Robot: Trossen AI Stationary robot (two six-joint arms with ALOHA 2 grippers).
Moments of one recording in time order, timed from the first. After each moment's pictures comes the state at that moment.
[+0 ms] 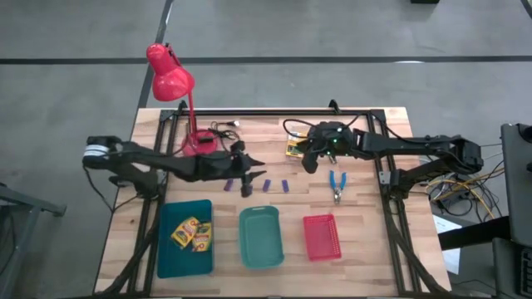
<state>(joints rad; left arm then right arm) 0.05 1.41 0.66 0.47 -0.19 0.05 -0.27 1.27 0.78 -0.06 0.06 0.25</state>
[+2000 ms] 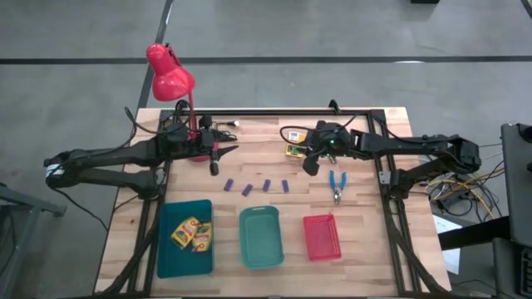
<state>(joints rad) 0.26 0.87 0.63 0.10 0.00 0.25 -0.28 1.29 0.78 -0.09 0.08 0.06</state>
